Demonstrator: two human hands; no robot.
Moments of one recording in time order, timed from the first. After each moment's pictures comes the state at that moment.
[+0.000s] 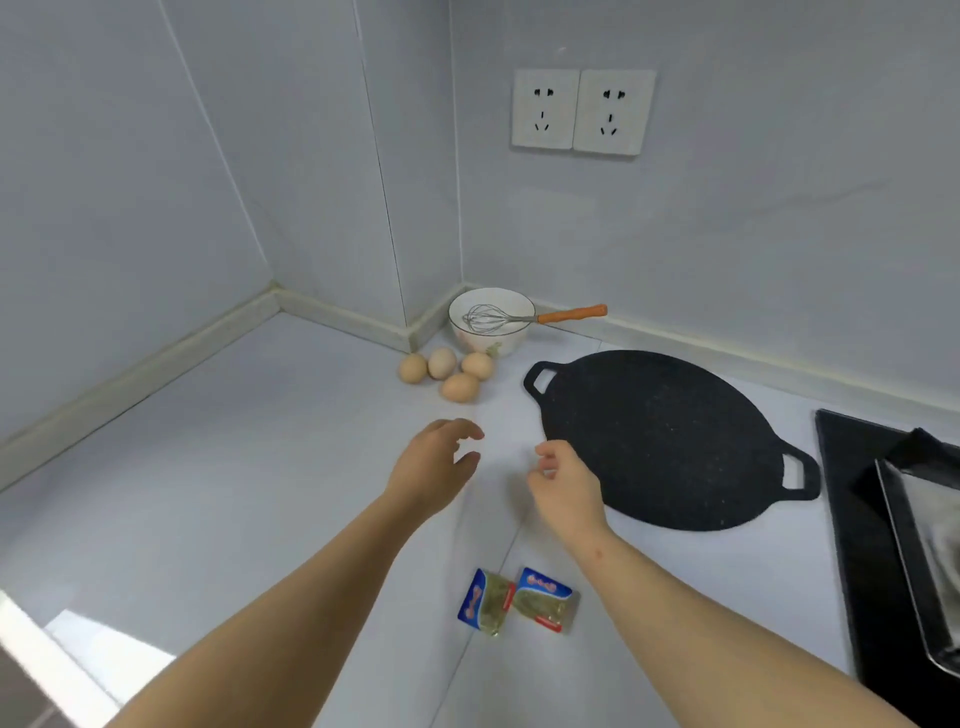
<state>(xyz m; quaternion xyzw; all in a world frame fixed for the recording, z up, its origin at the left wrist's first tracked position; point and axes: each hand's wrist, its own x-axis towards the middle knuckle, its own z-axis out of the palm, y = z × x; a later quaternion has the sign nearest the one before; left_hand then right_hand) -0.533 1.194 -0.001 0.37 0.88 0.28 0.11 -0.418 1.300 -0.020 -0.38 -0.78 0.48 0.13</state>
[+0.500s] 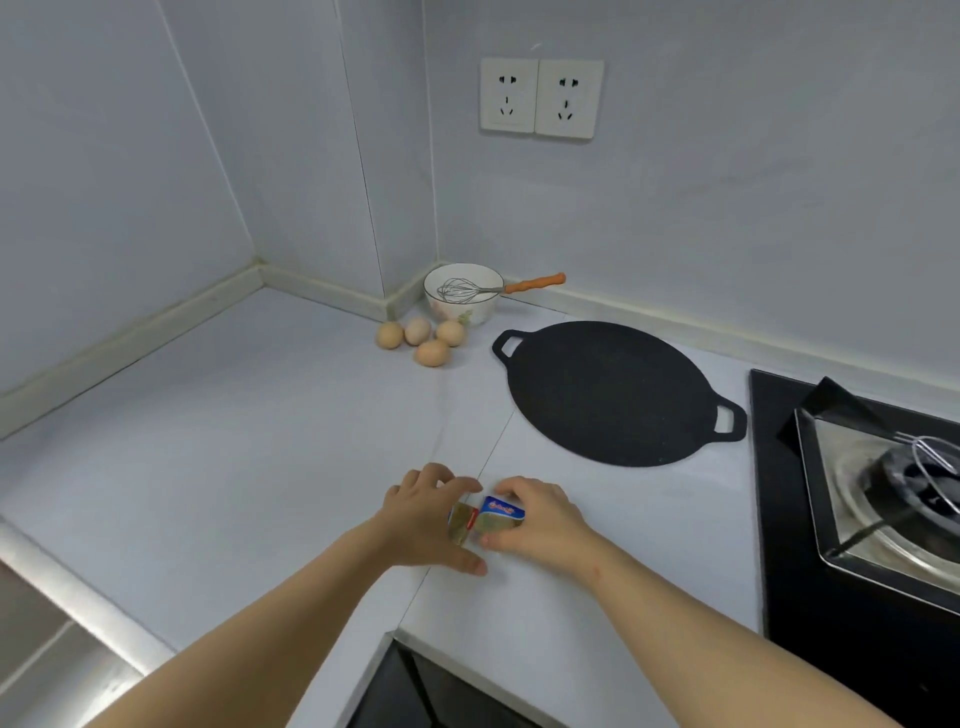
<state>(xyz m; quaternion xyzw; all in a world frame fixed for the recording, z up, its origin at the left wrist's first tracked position) -0.445 1.141 -0.024 0.47 0.85 0.04 0.24 -0.330 1.262 -0.032 -0.29 -0.88 0.38 -0.05</state>
